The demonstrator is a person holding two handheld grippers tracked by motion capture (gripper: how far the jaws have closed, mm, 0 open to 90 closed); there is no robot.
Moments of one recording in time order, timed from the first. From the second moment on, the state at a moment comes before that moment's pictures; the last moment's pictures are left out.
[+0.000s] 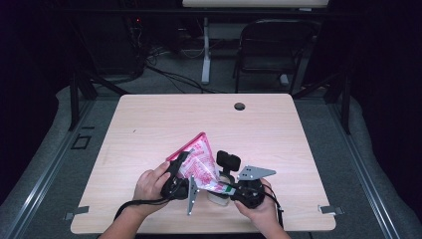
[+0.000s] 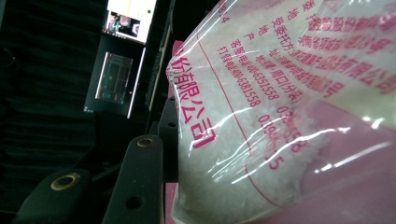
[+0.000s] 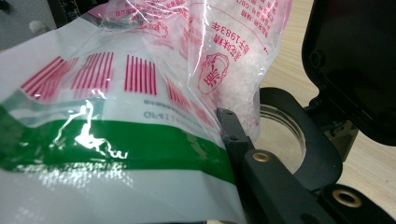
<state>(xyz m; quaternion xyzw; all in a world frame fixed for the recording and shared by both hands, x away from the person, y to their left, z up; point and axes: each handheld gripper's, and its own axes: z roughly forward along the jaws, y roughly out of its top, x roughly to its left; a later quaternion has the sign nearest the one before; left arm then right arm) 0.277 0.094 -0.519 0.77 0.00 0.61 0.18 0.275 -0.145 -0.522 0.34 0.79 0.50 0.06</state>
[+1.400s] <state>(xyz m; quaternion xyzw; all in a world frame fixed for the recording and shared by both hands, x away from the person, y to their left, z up) 0.273 0.091 -0.514 0.76 -0.01 0.62 0.18 0.277 -0.143 -0.526 0.34 0.80 0.50 0.06</state>
